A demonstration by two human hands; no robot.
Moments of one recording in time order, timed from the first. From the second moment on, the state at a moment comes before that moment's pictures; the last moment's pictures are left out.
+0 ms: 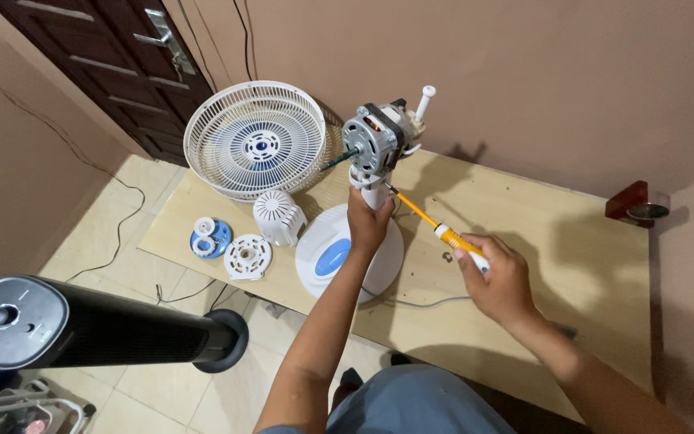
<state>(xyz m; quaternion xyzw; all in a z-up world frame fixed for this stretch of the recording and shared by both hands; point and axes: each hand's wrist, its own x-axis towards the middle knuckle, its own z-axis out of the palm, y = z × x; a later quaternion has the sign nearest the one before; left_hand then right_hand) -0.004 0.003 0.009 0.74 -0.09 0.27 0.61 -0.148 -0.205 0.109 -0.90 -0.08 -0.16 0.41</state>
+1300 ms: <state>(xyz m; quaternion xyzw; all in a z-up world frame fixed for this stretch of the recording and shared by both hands) -0.004 0.002 0.010 0.73 -0.10 0.27 0.62 -0.123 -0.218 0.097 -0.56 0.21 0.17 0.78</state>
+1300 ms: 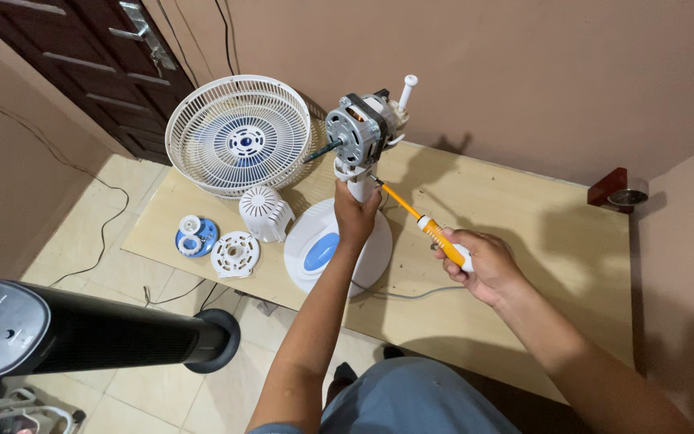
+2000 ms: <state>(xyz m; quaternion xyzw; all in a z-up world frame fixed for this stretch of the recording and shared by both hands) 0.000 0.002 0.003 0.74 -0.09 0.28 0.60 -0.154 -0.186 0.129 -0.91 -0.17 -0.29 0.23</state>
